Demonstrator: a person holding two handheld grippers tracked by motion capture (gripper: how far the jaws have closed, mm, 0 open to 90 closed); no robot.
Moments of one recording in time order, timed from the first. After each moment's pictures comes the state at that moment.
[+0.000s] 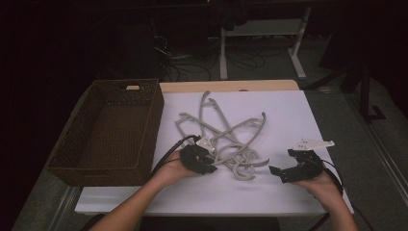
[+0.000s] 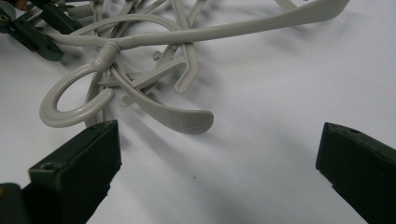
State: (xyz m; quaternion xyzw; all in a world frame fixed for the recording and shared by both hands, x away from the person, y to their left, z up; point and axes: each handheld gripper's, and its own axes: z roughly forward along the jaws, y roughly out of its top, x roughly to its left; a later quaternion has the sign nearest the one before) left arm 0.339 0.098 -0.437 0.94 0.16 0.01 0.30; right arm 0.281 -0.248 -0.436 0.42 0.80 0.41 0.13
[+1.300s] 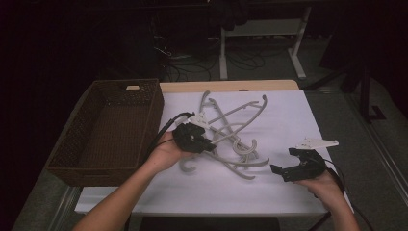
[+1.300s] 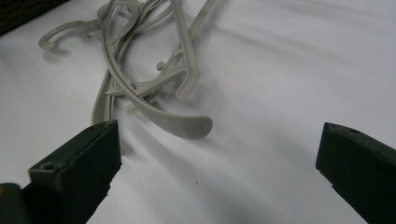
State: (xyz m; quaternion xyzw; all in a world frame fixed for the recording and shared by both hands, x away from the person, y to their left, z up) left arm 0.344 0.106 -0.342 0.93 0.16 0.05 0.34; right arm 0.280 -0.252 -0.433 0.42 0.79 0.43 0.13
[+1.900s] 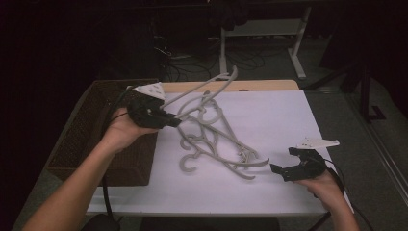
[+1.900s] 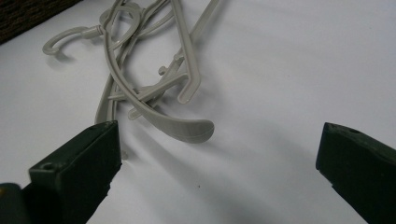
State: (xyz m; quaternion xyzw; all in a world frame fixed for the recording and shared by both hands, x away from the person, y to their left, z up) left arm 0.356 0.210 -0.264 0.91 0.20 0.09 0.36; right arm 0.280 -0.252 -0.432 0.42 0.79 0.43 0.13
